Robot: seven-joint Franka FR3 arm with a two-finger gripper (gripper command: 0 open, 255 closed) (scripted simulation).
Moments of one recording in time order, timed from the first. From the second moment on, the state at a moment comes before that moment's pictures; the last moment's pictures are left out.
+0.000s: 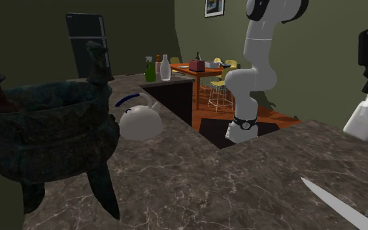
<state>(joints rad) 0.29 0.10 0.01 -1.51 -0.20 1.60 0.71</state>
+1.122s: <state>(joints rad) 0.28 0.09 0.00 -1.75 -0.20 1.83 0.75</state>
